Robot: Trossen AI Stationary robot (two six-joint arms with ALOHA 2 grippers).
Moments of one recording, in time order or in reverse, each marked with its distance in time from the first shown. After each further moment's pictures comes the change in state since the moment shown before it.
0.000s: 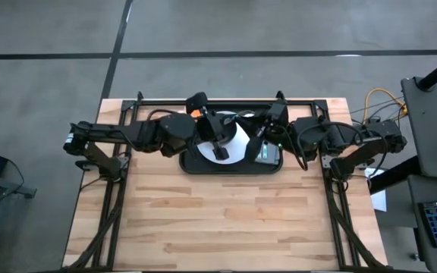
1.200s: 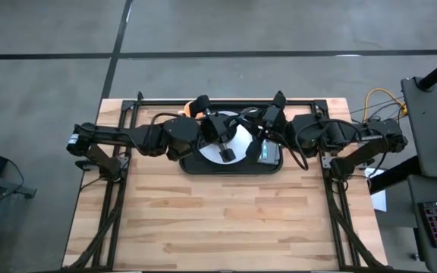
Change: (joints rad) left arm 0.000 0.044 -0.003 0.101 -0.032 -0.072; right arm -0.010 -0.005 -0.001 -0.069 -0.064 -0.254
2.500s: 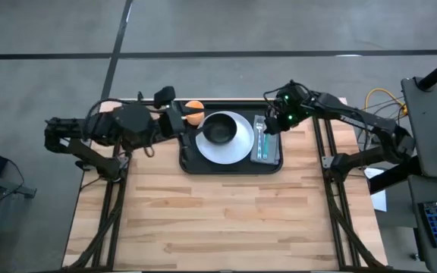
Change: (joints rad) left arm -0.055 -0.260 0.000 -0.307 0.094 0.023; right arm -0.825 -0.140 -0.540 -0.433 -1.124 0.512
